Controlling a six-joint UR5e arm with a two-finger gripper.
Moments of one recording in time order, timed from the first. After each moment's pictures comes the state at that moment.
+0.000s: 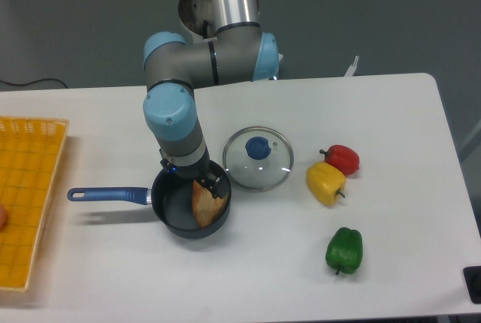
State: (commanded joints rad) arm 2.24 -1.93 -1.66 -1.10 1.63 0.79
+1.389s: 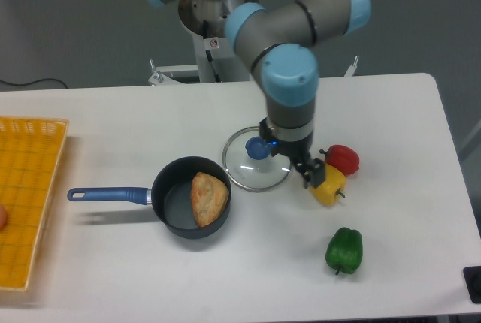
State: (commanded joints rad) arm 2.57 -1.89 -1.54 -1.24 1.62 1.46
